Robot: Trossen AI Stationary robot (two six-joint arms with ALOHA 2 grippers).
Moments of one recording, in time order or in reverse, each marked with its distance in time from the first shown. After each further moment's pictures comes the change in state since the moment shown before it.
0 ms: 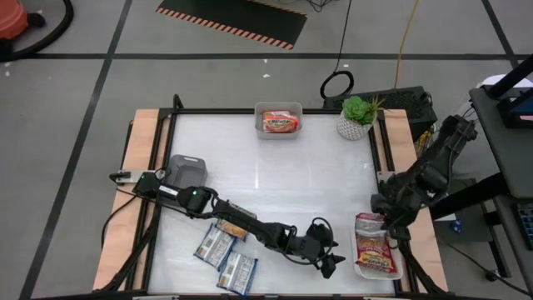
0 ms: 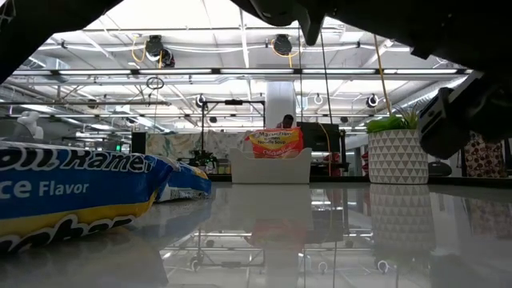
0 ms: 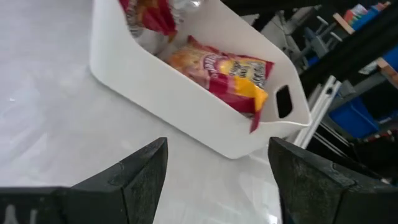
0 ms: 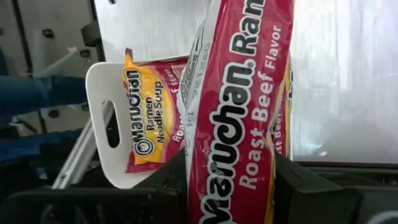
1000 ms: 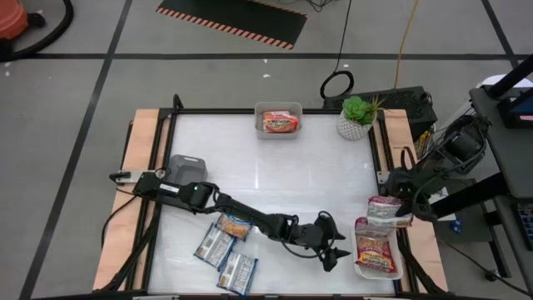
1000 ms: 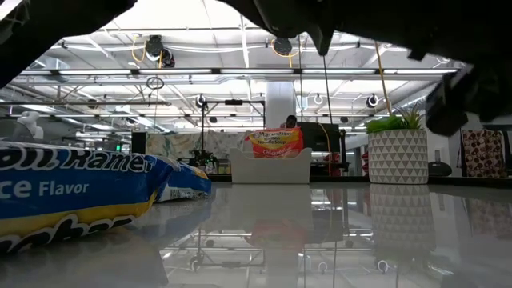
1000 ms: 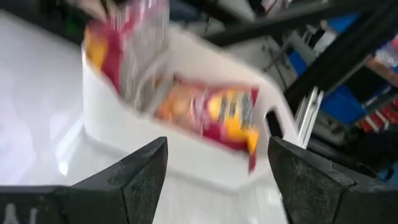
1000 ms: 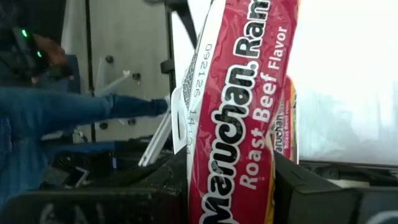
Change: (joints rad) left arm 0.051 -0.012 0.000 0.083 0.109 0.185; right arm -0.133 0.010 0.441 -0.255 -0.051 -0.115
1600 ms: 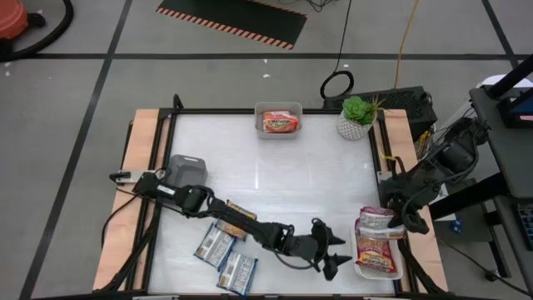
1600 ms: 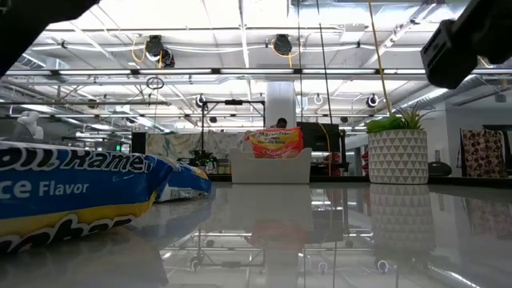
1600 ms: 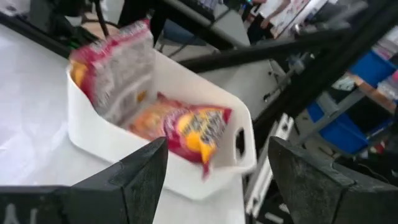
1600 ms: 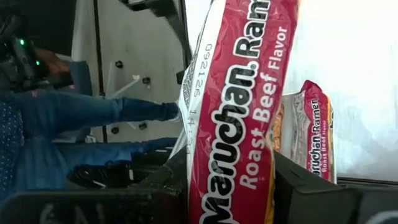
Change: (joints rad) left arm -0.069 -0.049 0.000 0.006 -0.174 -0.060; right arm -0.003 0.085 0.000 0.123 -0.023 0.044
